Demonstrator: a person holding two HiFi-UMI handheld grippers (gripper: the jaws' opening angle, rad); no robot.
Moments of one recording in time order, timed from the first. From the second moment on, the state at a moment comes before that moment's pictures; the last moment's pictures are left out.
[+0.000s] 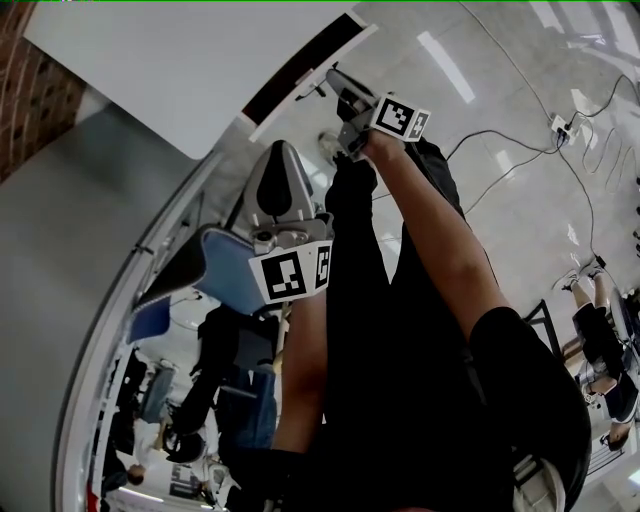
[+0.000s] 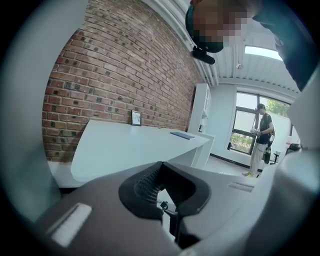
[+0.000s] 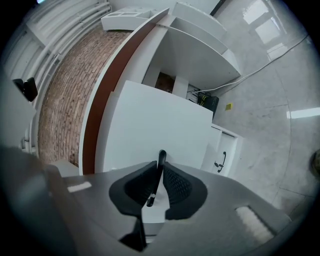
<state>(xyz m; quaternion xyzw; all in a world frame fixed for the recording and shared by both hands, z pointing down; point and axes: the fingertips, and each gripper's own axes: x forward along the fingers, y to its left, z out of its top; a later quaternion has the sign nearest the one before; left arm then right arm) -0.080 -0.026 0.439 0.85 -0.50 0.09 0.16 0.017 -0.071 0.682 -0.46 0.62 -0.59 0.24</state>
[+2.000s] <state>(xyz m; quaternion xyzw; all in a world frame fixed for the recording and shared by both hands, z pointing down) -0.092 -0.046 0.468 0.79 -0.59 0.05 0.15 -0.006 -0.154 0.660 -0.34 0.67 -0.57 0.34</state>
